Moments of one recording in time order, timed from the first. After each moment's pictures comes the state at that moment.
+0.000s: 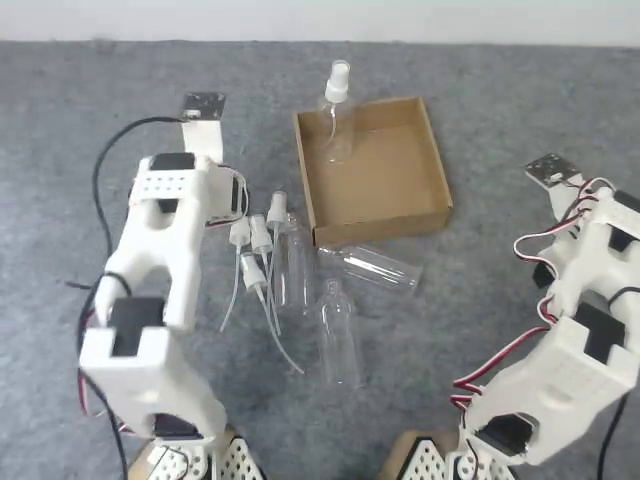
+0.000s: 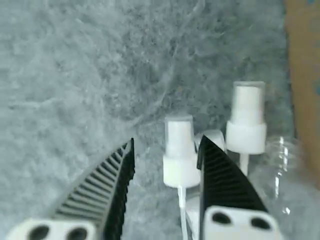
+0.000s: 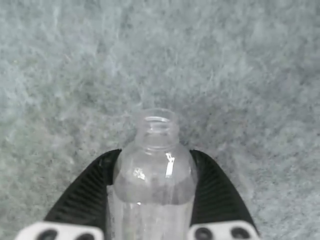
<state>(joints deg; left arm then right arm) -7.4 16.7 11.0 61.8 2.4 28.5 19.5 7.2 64.6 58.0</state>
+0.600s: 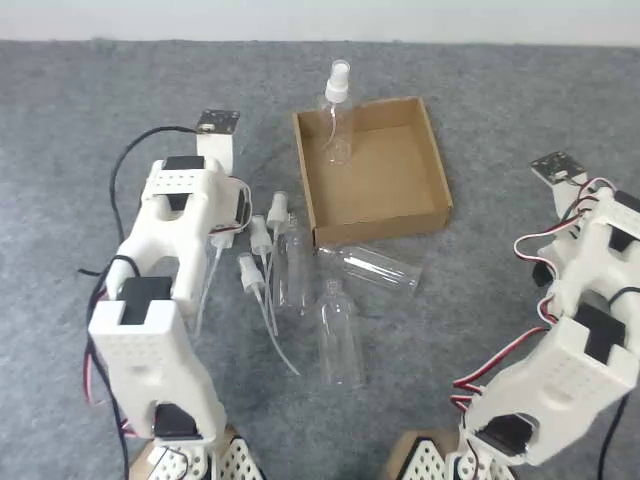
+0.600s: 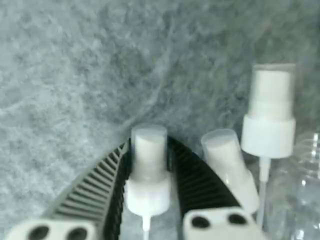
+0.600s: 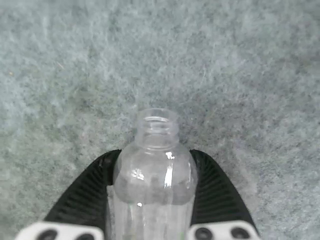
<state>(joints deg) -7.4 24.3 9.1 62.2 -1.7 28.5 19.5 7.2 64.5 53.3</state>
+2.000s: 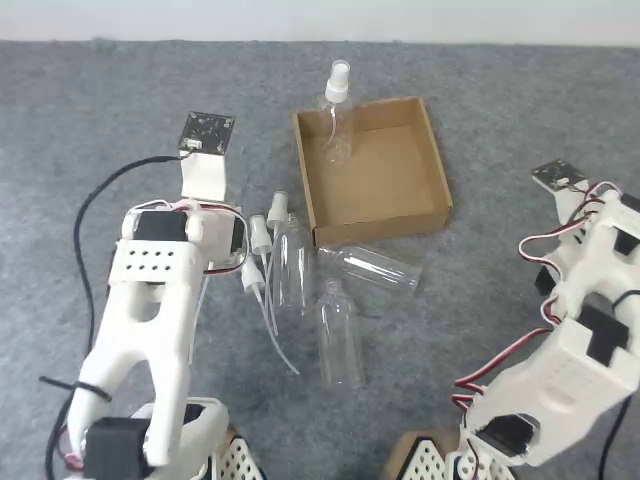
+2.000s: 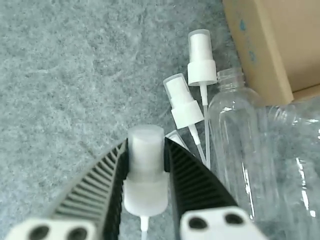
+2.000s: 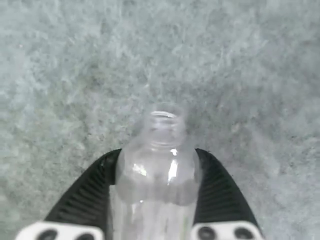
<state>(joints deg) -4.0 -22.1 39.0 62.4 -0.8 29.9 17.8 6.2 69.9 56.5</state>
